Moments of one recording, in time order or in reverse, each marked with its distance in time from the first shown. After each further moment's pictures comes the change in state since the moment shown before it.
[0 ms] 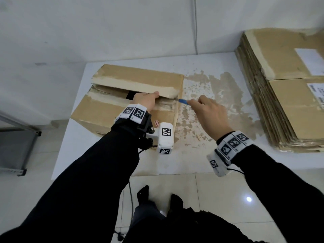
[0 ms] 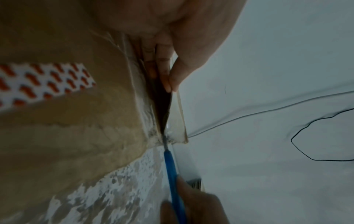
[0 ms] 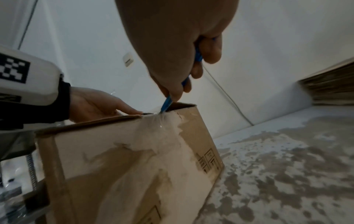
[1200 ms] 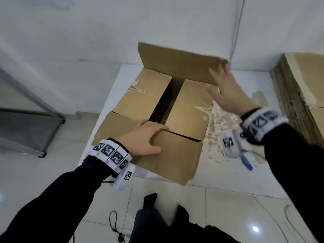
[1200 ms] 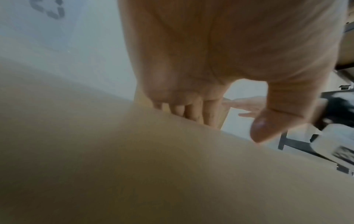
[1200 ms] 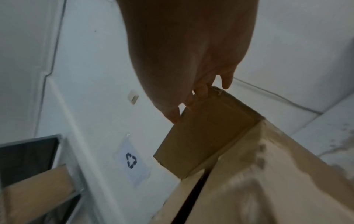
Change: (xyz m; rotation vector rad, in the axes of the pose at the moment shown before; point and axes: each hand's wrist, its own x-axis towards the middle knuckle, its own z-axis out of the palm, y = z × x) left_hand -0.056 -0.063 -0.131 0.933 -0.495 0.617; right_hand 0.101 -0.033 -0.041 0.296 -0.166 -0.013
